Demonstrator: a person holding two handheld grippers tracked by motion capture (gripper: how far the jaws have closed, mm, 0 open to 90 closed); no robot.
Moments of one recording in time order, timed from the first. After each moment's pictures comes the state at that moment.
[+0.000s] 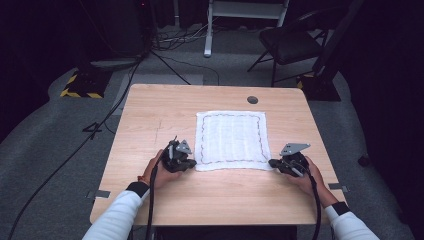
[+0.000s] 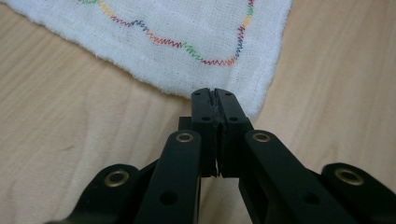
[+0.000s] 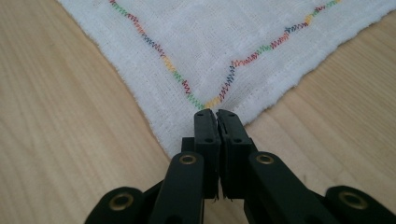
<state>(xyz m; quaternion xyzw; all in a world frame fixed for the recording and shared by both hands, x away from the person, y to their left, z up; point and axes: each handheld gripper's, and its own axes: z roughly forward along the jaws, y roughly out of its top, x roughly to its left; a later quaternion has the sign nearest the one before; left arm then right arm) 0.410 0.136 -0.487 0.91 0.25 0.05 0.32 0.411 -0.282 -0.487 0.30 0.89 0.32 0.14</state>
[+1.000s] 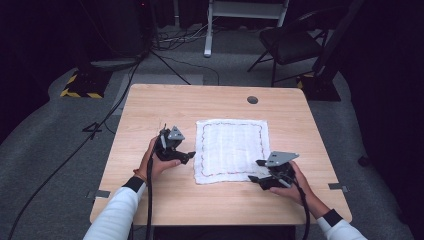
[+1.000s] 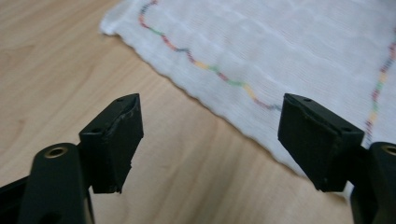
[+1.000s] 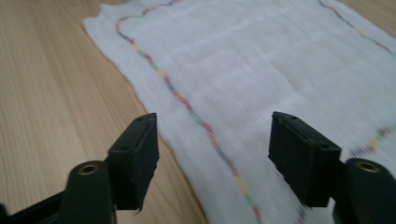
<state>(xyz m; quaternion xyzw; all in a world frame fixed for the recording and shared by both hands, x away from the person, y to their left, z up) 0.440 0.153 -0.464 0.86 0.33 0.13 0.37 0.370 -0.215 -0.463 0.22 0.89 0.38 0.13</state>
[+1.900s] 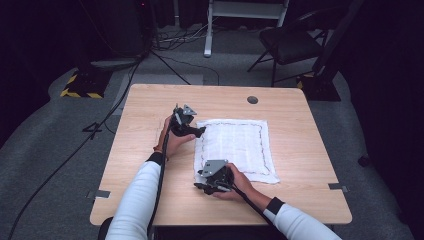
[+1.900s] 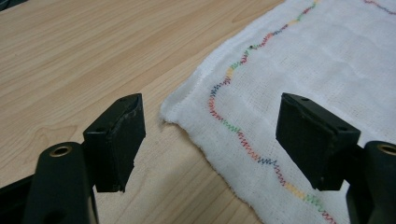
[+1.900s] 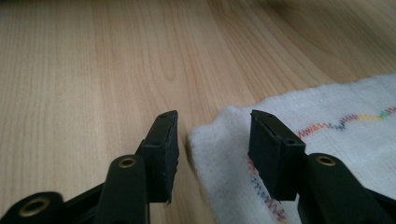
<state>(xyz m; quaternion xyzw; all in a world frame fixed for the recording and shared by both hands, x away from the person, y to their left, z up) 0.524 0.119 -0.473 0.83 0.38 0.16 0.38 0.370 -0.054 -0.496 0.10 0.91 0.38 0.10</state>
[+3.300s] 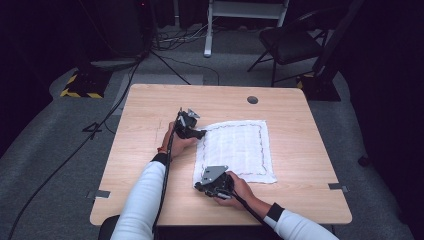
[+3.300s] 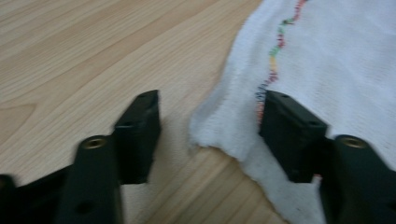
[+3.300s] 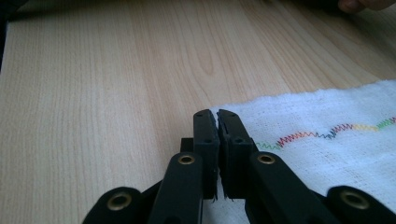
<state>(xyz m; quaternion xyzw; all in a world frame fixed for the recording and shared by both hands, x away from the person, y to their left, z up) 0.533 0.110 -0.497 0.85 0.37 0.13 0.36 0.348 -0.055 -0.494 0.10 0.92 0.37 0.09</state>
